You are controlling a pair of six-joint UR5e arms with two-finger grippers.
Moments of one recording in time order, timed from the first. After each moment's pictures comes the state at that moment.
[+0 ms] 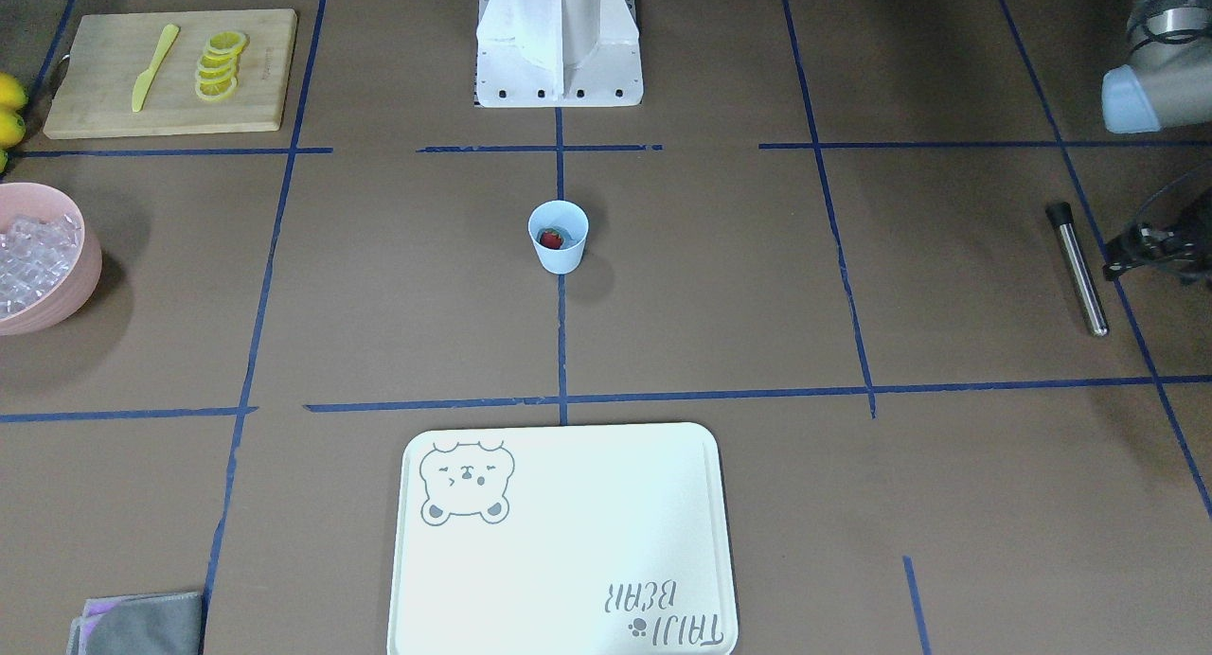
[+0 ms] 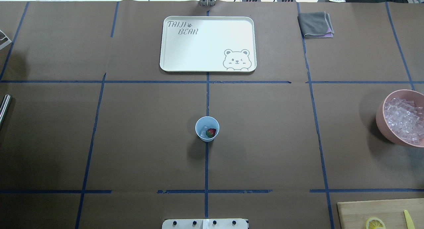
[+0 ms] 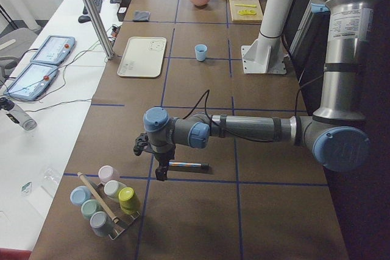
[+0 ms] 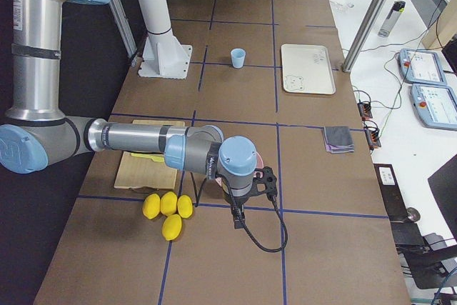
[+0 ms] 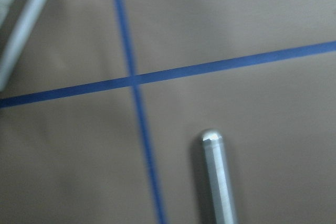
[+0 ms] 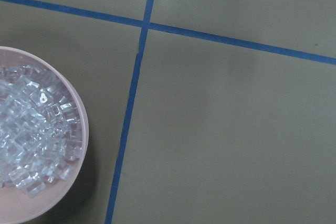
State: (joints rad) left arm -1.47 -1.59 -1.56 -1.63 -2.24 0.06; right arm 1.70 -1.70 1.72 -1.69 2.30 -0.34
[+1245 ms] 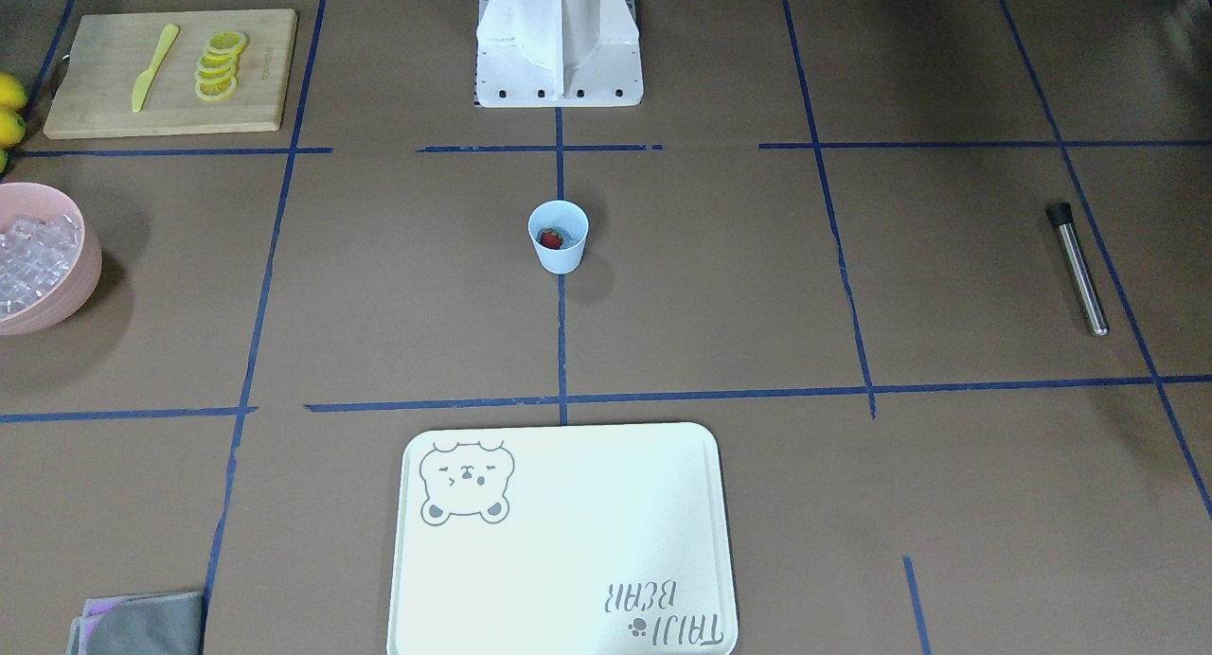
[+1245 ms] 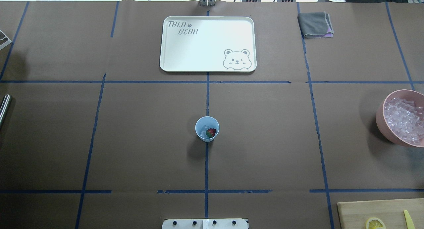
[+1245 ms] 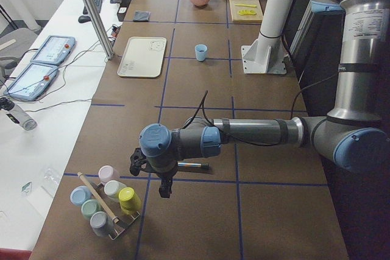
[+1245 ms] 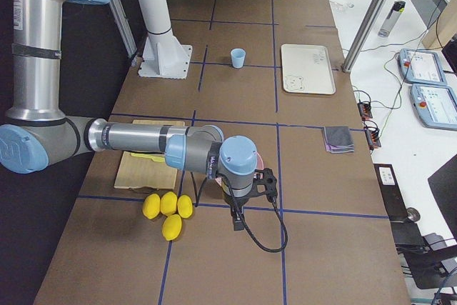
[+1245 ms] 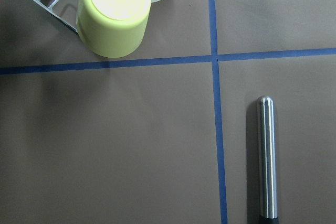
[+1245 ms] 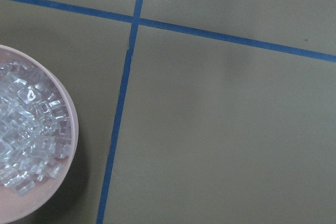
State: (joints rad) left arm -1.65 -1.57 -1.57 -1.48 -2.38 0.19; right arm 1.70 -1.70 1.72 -1.70 2.28 -0.33
